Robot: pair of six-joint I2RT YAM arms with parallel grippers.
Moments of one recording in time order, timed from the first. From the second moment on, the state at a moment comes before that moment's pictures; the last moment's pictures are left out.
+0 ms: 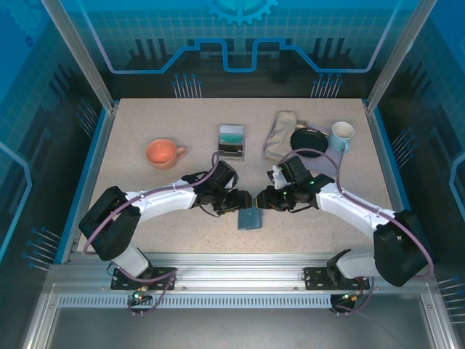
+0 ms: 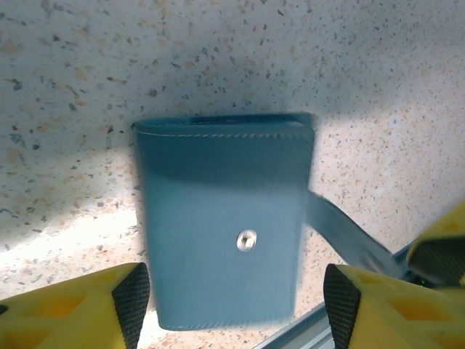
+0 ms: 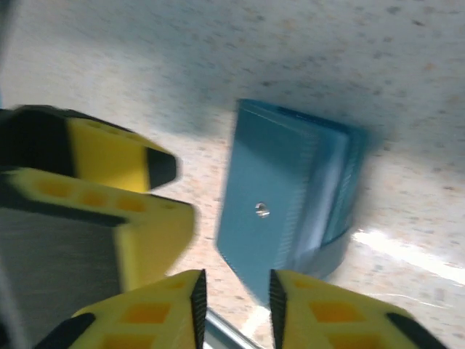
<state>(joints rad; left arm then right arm) -0.73 1.60 0.94 -0.37 0.32 -0.90 0.54 1.36 0.81 -0.54 -0.46 0.59</state>
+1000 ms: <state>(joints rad) -0.21 2.26 1.94 -0.67 0.41 -0.84 0.34 2.23 1.84 -0.62 -0.51 0.59</state>
